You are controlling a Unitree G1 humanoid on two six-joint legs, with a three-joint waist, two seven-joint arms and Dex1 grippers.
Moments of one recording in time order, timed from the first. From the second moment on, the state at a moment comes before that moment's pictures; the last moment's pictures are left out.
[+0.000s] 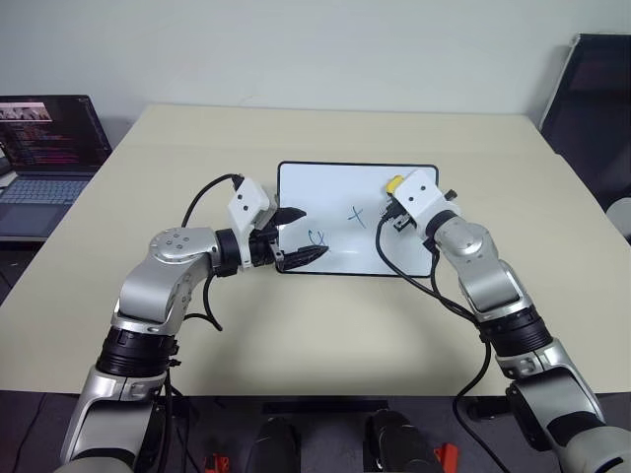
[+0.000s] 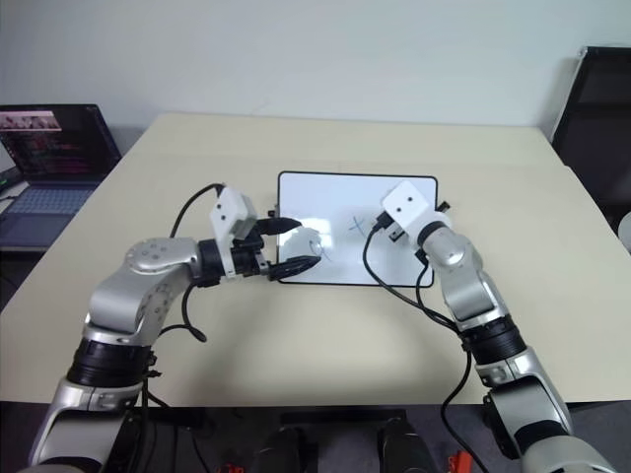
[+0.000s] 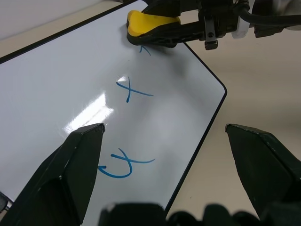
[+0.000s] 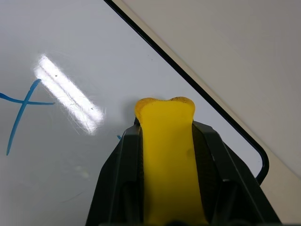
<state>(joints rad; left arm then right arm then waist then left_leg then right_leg) -0.55 0.60 -0.05 -0.08 -0.37 0.54 -0.92 -0.69 -0.37 0.25 0.09 -0.22 0.42 0.28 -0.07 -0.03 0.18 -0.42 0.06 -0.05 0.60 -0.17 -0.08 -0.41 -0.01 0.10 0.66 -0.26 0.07</state>
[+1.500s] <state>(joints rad) -0.53 0.58 -0.05 -0.11 -0.38 0.54 -0.92 -0.72 -0.40 0.28 0.09 -0.30 0.40 0.36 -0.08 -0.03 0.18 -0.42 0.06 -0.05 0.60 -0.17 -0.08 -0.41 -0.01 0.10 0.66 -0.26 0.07</state>
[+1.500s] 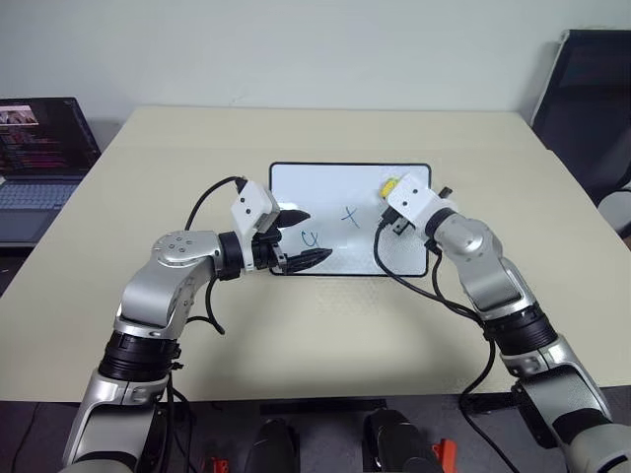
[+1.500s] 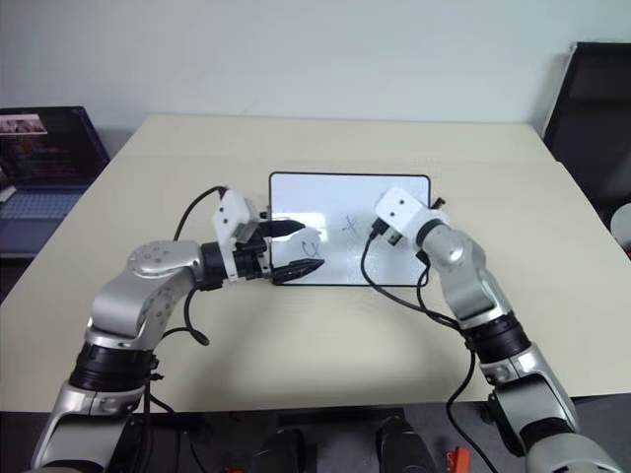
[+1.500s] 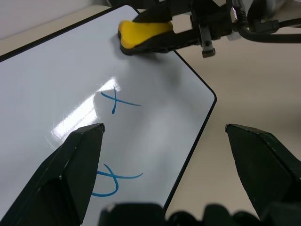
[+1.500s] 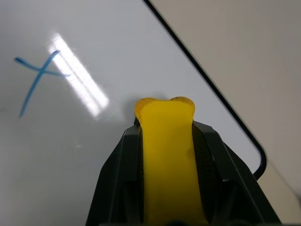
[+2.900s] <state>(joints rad) -0.24 0.60 0.20 -0.25 -0.46 0.55 -0.70 -0.17 -0.35 0.04 -0.54 0.14 0.59 0.52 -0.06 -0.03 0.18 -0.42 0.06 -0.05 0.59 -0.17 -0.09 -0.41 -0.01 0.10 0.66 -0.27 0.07</state>
